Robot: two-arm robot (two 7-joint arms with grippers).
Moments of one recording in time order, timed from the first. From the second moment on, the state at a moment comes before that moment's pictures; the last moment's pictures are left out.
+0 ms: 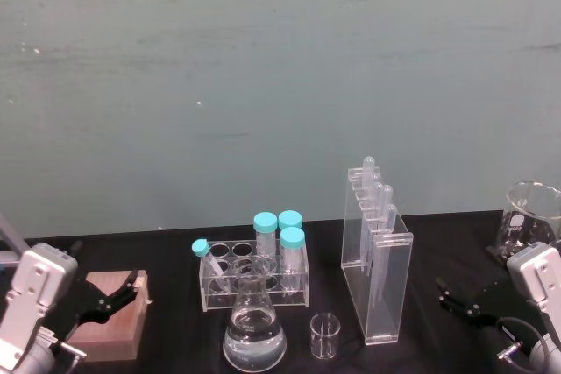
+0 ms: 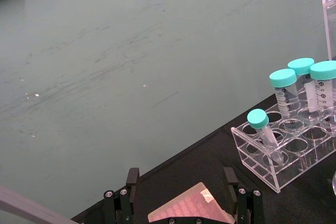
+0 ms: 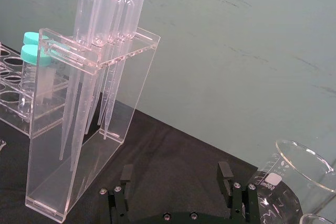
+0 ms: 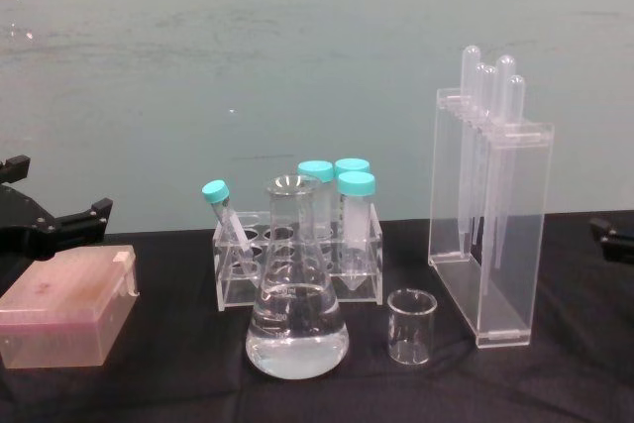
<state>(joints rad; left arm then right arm) -0.20 0.60 0.45 -1.41 -0.25 -0.12 0.03 0.20 0.60 -0.45 -1.41 0.25 -0.12 -0.03</state>
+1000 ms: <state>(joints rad) -0.20 0.60 0.45 -1.41 -0.25 -0.12 0.03 0.19 0.57 -0.40 -1.40 0.24 -0.12 0.01</state>
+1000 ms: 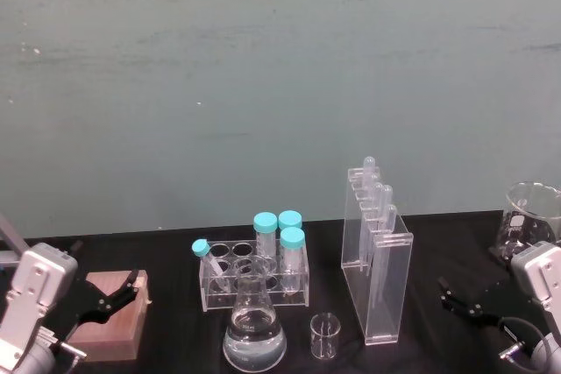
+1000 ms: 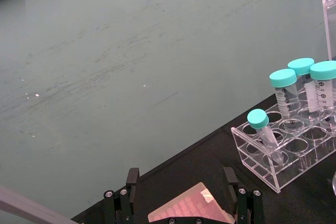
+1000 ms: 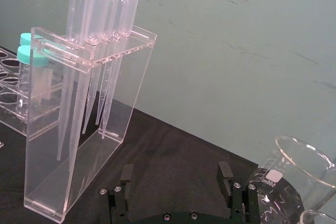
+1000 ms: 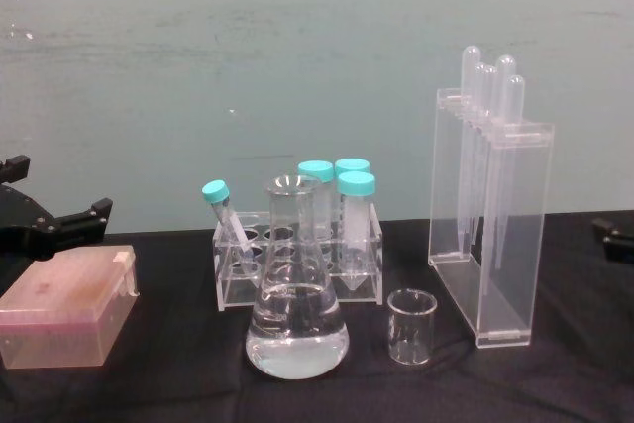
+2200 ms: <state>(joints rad) -0.20 0.60 0.45 -1.41 -0.25 -0.12 0.03 0.04 0.54 -0.25 -1.60 0.27 -0.20 0.04</state>
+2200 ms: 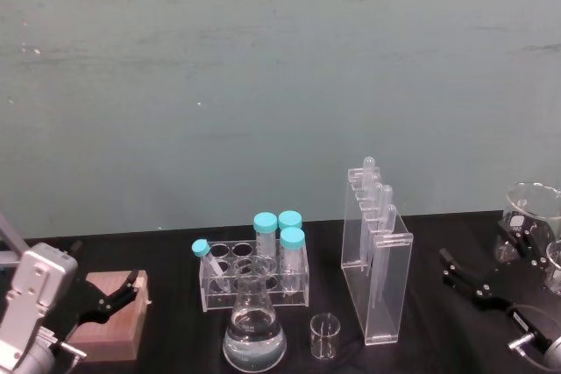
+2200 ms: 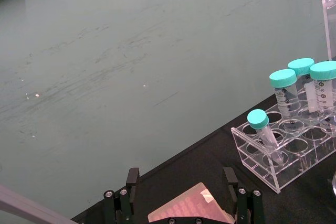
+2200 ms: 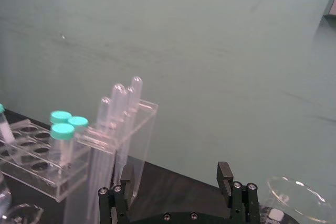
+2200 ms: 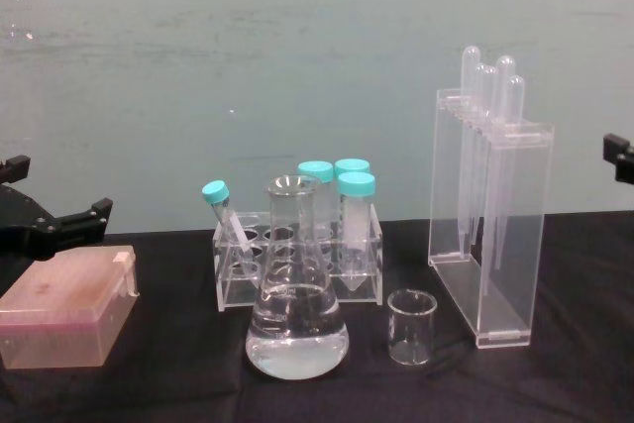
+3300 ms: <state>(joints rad) -0.20 0.60 0.45 -1.41 -0.25 -0.12 0.03 0.06 0.38 -0.25 -1.66 0.29 -0.15 0.14</state>
